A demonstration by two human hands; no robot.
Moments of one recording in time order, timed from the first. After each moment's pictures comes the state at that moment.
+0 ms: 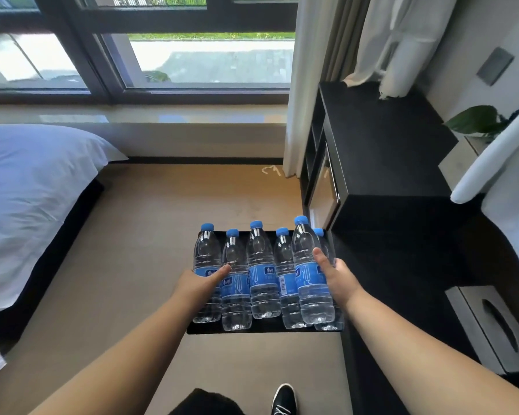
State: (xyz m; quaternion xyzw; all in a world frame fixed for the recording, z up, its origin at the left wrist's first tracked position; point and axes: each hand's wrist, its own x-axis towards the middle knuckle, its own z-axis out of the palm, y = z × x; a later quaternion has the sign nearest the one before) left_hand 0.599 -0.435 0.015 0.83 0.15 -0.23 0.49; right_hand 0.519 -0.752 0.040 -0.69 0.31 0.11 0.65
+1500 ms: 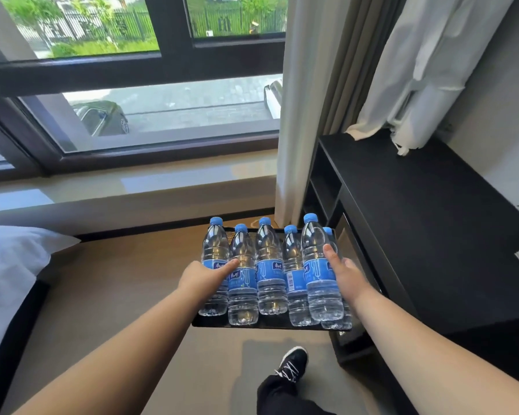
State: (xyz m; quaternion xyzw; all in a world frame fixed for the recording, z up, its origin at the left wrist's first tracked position) left_hand 1.125 -0.514 0.034 0.88 0.07 -0.26 0.39; right_hand 0.974 -0.798 0.046 -0.63 0.39 0.03 0.67
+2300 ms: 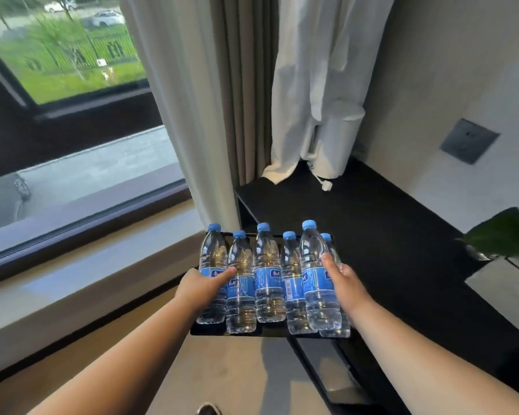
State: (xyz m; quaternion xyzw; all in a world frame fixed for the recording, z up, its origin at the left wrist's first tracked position) left_hand 1.325 -0.810 0.052 0.86 -0.08 -0.35 0.37; right_hand 1.080 -1.020 0.062 -0.58 0.49 -0.10 0.64
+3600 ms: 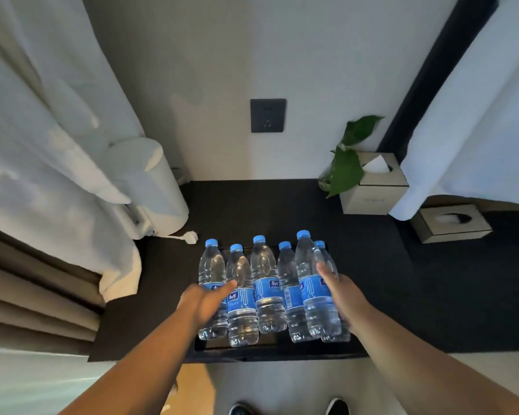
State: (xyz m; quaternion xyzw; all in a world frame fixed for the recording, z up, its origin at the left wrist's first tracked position) left_hand 1.379 -1.170 0.000 0.72 -0.48 -0.49 0.05; right_hand 1.070 -1.075 0.020 -0.28 0.76 -0.28 0.52
